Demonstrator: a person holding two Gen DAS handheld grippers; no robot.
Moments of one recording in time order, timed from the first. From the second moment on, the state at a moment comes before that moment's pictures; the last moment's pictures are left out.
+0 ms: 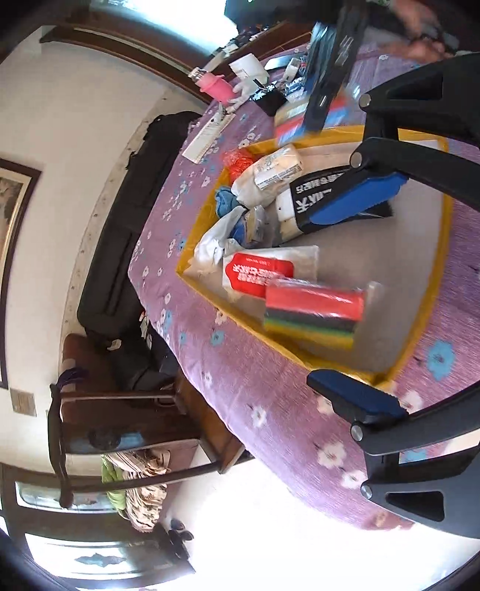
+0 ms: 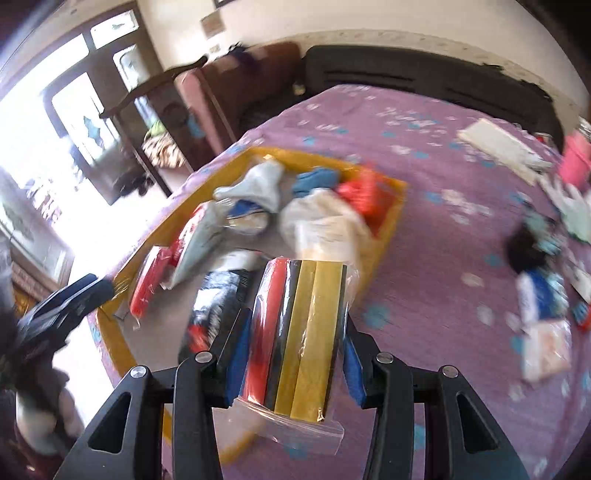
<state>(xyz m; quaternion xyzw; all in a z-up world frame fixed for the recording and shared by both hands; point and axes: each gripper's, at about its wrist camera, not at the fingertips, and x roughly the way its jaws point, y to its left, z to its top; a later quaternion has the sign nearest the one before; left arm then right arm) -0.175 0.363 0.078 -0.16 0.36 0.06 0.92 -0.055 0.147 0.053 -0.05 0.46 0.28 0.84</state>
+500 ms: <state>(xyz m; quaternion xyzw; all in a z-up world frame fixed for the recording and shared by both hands) -0.190 0.340 0.085 -0.12 0.34 0.07 0.93 -0.060 0.117 0.067 -0.05 0.41 0.24 0.88</state>
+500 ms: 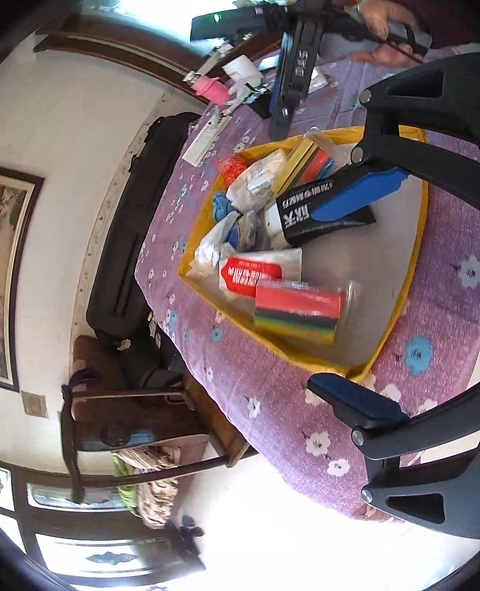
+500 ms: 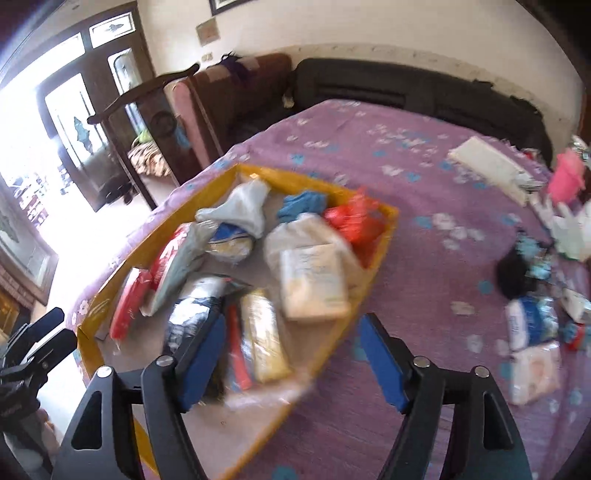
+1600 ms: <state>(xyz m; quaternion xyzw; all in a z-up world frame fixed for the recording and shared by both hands) -0.151 0.113 0.075 0.11 0.41 -0.01 0.91 -0.096 -0.131 0.032 0.09 0.41 0.08 0.90</state>
